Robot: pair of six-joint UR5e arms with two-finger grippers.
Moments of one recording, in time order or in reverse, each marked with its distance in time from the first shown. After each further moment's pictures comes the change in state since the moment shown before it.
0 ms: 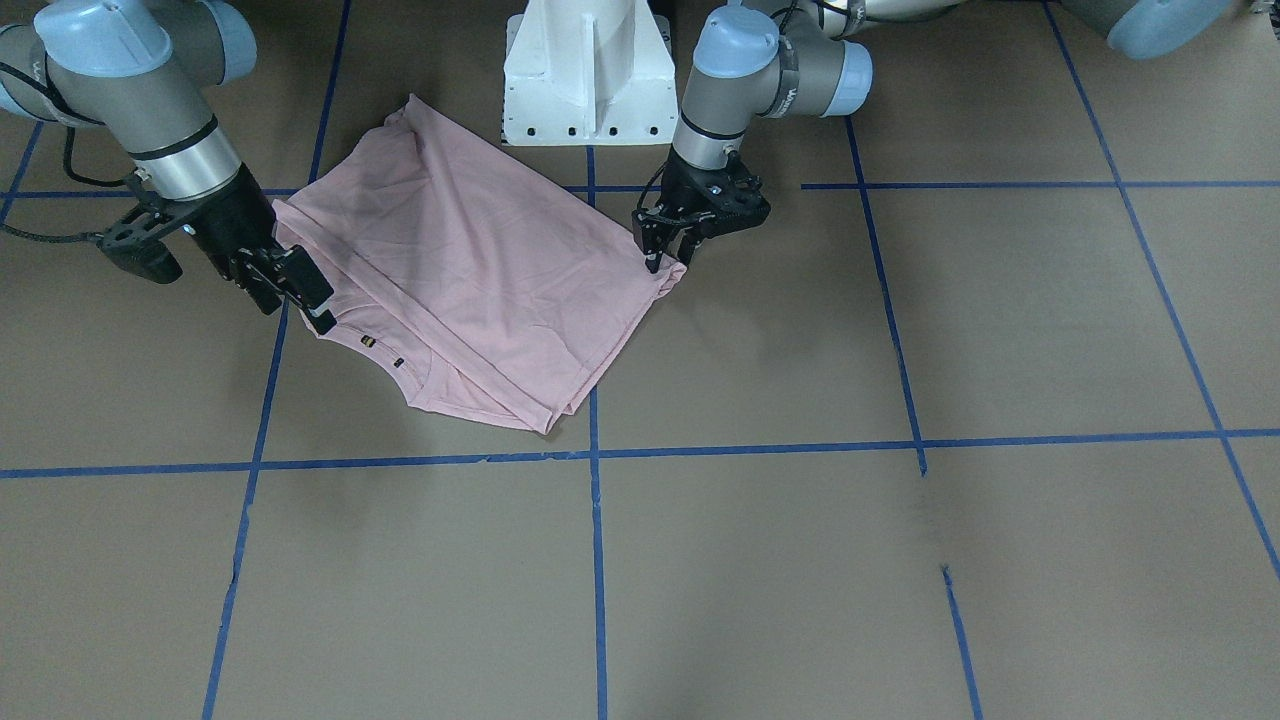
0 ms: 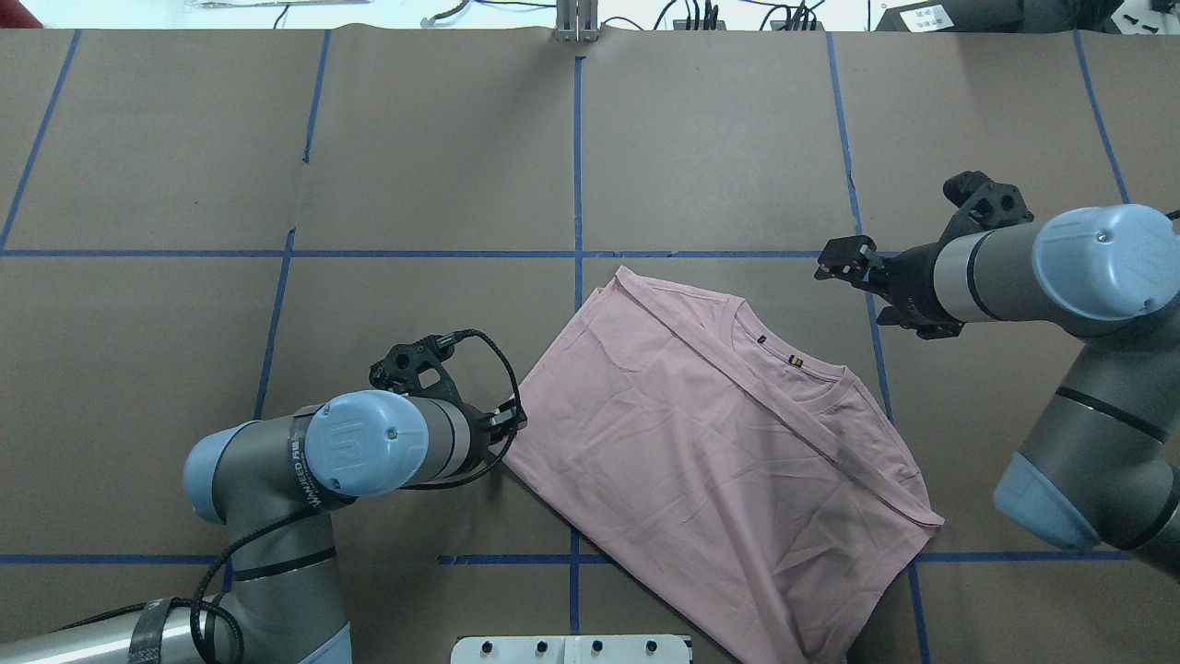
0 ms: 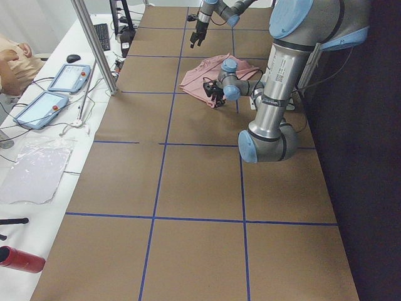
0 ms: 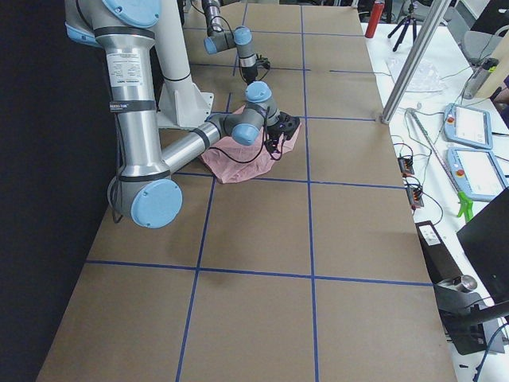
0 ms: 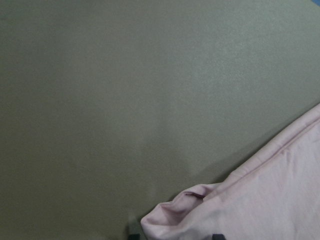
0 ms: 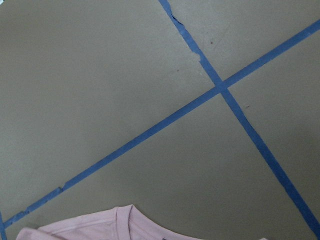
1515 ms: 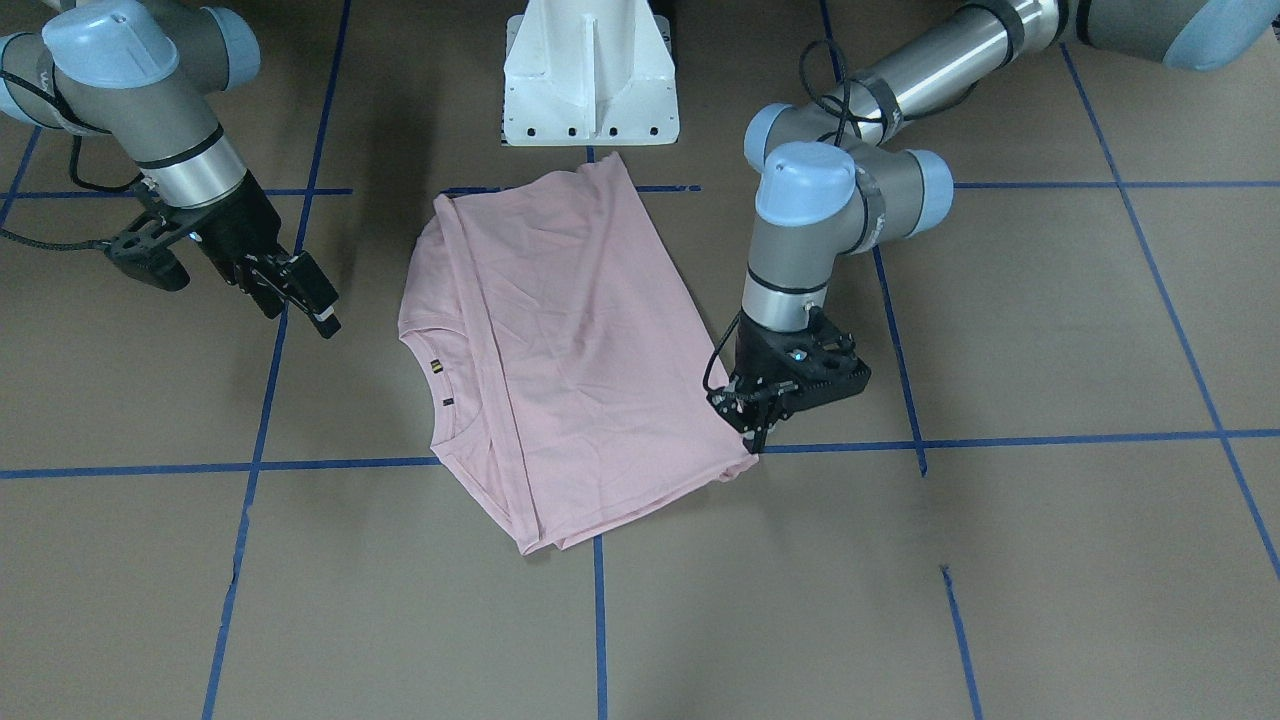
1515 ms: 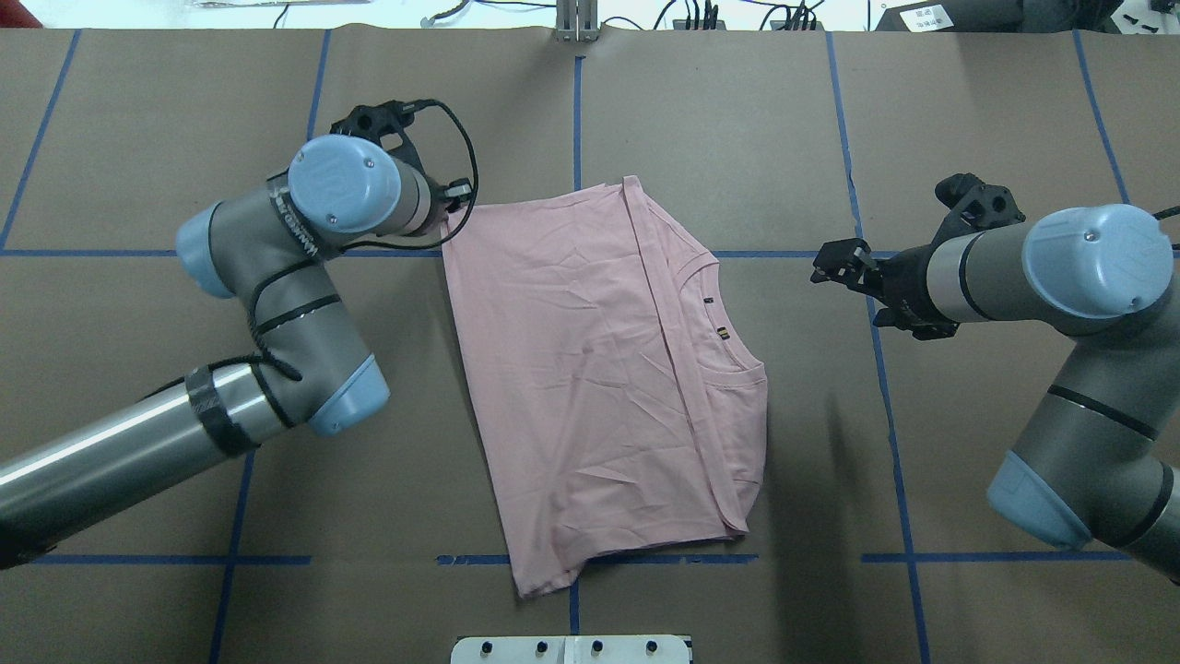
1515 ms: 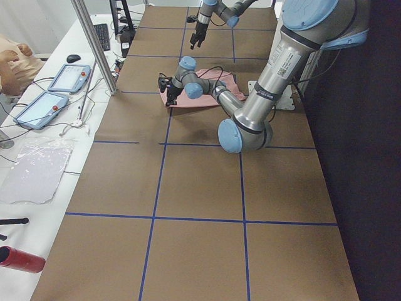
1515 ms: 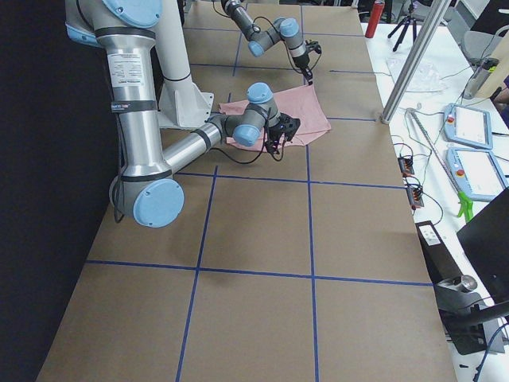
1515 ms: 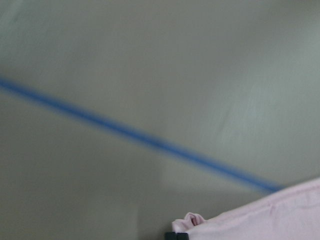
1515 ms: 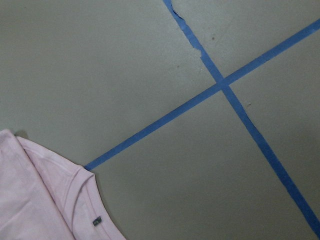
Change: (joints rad) left arm -0.384 -0.238 0.399 -0.102 -0.004 0.341; right arm -0.004 0.009 -0.014 0.001 0.008 -0.015
